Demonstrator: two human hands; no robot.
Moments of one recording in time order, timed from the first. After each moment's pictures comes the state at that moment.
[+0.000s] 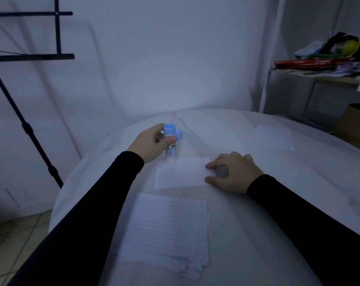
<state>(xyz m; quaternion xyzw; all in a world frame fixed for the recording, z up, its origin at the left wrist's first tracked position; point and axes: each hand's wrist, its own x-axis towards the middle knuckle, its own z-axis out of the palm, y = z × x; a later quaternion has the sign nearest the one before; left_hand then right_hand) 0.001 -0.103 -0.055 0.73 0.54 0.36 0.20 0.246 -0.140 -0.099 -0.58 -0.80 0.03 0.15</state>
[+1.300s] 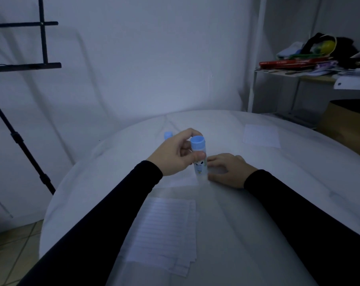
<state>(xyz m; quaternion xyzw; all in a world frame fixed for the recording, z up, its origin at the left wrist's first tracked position) 0.073 -0.141 -0.050 0.79 0.36 0.36 0.33 0.272 -0.125 -0.104 -0.54 -0.82 0.11 0.13</state>
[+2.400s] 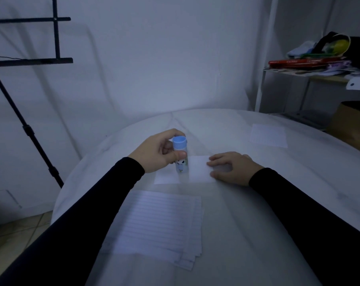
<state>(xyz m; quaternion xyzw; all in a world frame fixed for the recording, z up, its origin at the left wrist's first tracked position) 0.021 -0.139 -0.053 0.78 0.41 0.36 0.31 0.269 -0.131 -0.101 -0.56 -0.80 0.12 0.16</state>
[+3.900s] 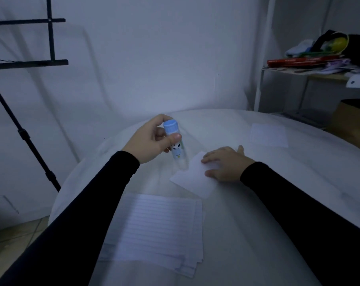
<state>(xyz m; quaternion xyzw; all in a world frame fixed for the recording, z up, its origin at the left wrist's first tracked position) 0.020 -0.131 -0.030 0.75 0.40 0.43 0.31 0.248 -0.118 -0.088 -0.59 -0.80 0.11 0.07</state>
